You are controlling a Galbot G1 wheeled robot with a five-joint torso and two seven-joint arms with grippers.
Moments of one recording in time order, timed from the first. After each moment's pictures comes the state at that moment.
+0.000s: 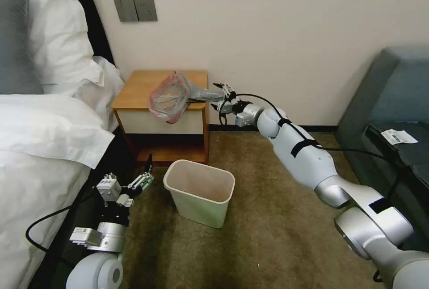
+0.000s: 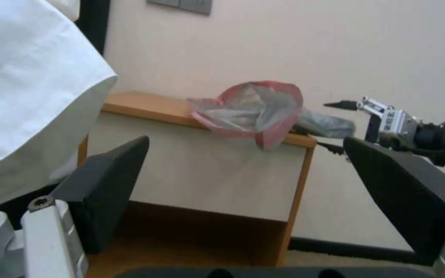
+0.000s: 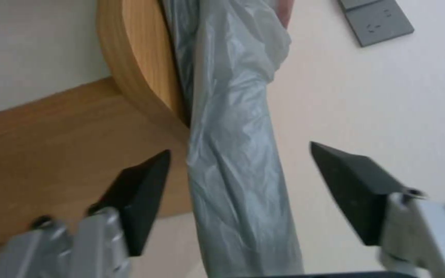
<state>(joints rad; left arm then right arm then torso) 1.61 -1.42 -0.67 -2.07 -0.44 -0.22 0.19 -0.23 1.35 -0.15 0.89 -0.71 0.40 -0.16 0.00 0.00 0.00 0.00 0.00</state>
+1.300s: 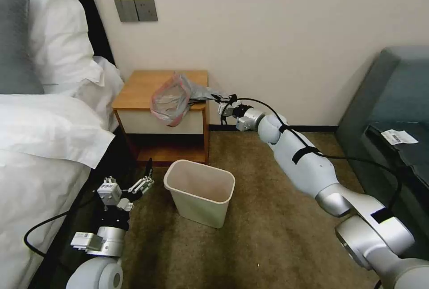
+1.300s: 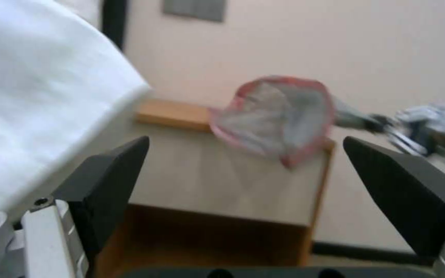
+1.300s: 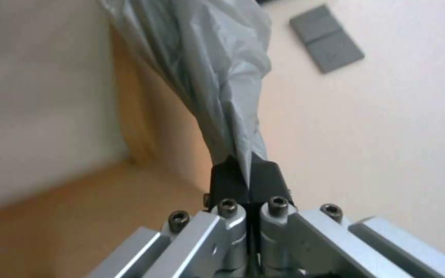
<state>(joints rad) 1.61 -1.43 -0.72 -2.06 -0.43 -0.23 0.17 -0.36 1.29 -0.12 1.09 -0.62 0.40 -0.13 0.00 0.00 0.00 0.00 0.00</state>
